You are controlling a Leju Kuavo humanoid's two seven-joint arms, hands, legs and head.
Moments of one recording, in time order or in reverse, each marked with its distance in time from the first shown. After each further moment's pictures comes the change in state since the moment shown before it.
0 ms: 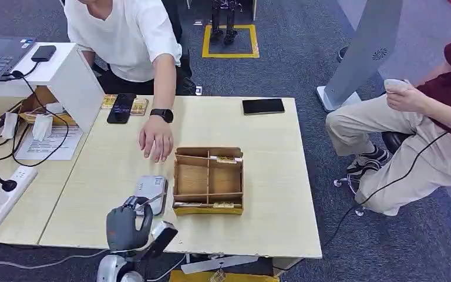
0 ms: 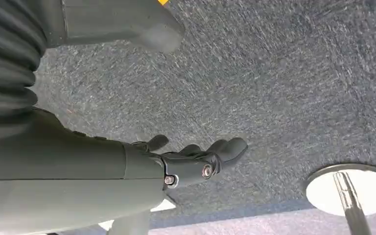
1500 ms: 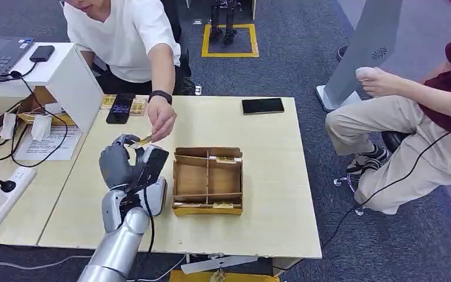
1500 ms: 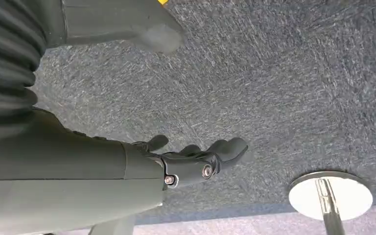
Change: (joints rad) left arm -0.362 0.062 -0.160 0.121 -0.006 -0.003 0.393; right arm -0.020 0.003 -0.007 0.013 0.078 0.000 0.008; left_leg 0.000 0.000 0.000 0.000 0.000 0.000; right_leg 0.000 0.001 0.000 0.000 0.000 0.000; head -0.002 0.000
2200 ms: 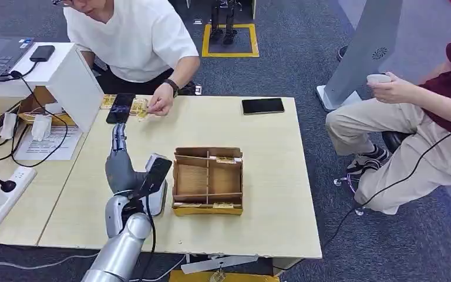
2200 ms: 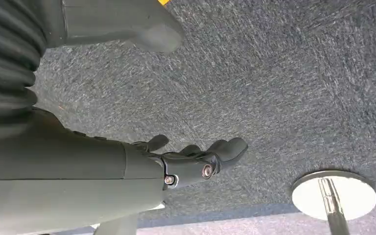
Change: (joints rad) left arm 0.032 0.003 -0.021 -0.001 0.097 0.000 -0.091; right arm 0.002 -0.003 0.002 0.004 -0.028 0.000 -0.009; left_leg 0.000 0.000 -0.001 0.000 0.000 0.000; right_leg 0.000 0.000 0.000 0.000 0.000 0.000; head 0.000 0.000
